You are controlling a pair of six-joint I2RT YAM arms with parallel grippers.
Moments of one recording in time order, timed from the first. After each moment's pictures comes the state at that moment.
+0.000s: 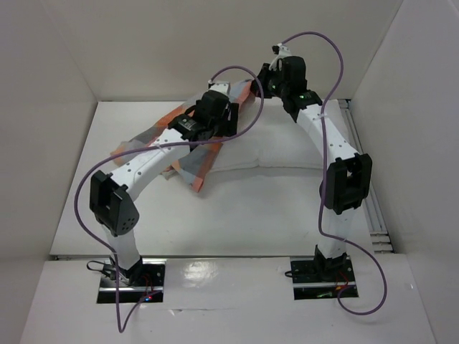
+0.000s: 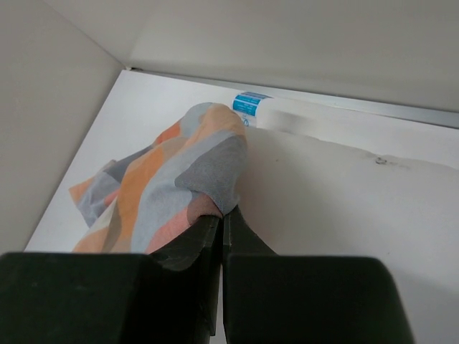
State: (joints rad) left arm -0.63 1.80 1.77 -0.57 -0.31 -0.35; right arm 0.27 1.92 1.88 -0.21 -0.30 0.38
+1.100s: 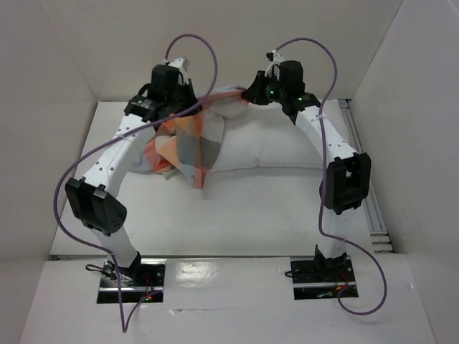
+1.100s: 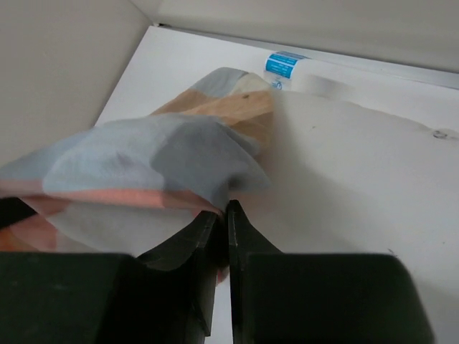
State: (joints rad) left arm -0.39 1.73 1.86 -0.65 -0.02 -0.44; right arm 0.27 1.93 1.84 -0.23 -0.43 0.38
